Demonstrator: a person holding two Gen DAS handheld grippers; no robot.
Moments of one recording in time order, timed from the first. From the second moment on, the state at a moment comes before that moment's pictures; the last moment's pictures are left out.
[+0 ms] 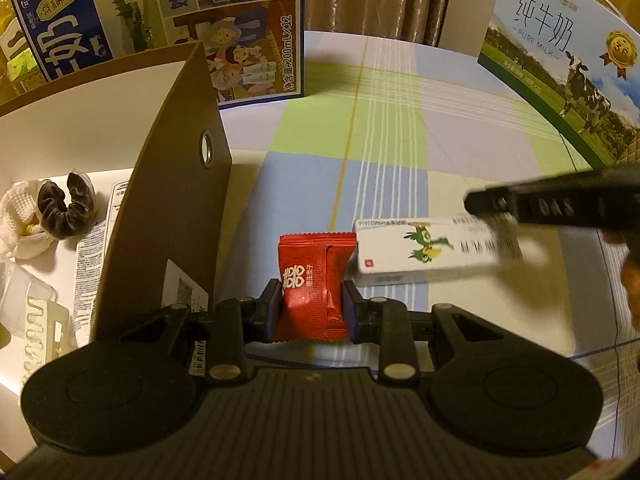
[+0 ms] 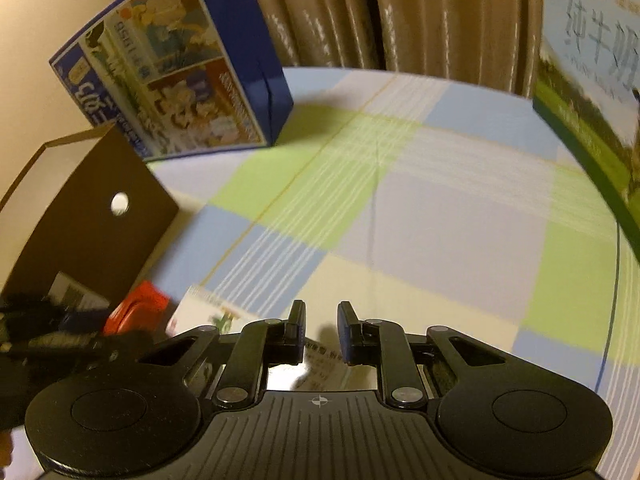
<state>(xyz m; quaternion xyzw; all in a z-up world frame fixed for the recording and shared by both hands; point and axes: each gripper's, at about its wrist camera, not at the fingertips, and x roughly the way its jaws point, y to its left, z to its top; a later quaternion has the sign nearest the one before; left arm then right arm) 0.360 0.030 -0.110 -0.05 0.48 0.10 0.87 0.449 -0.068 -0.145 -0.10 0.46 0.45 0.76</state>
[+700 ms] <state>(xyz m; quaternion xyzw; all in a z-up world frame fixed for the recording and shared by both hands) 0.354 0.028 -0.112 -0.05 0.49 0.09 0.87 0.358 -0.076 -0.133 -0.17 0.43 0.45 0.77</state>
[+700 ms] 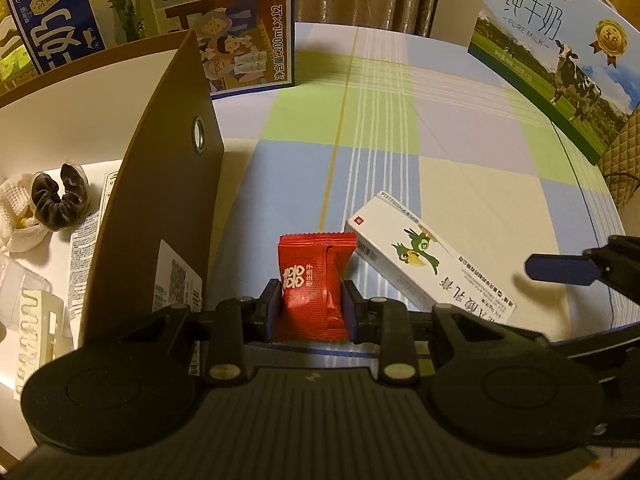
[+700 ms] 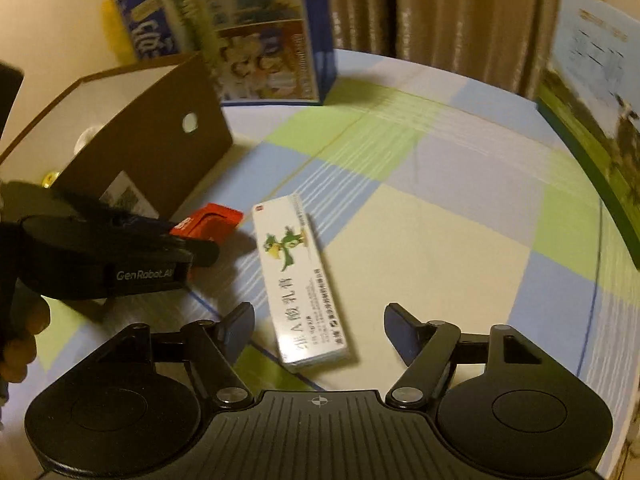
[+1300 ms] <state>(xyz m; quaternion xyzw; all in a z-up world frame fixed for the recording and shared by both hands) 0.337 0.022 -0.115 -0.04 0.50 0.08 0.86 0.321 -0.109 -0.138 -0.16 0.44 0.38 0.80</state>
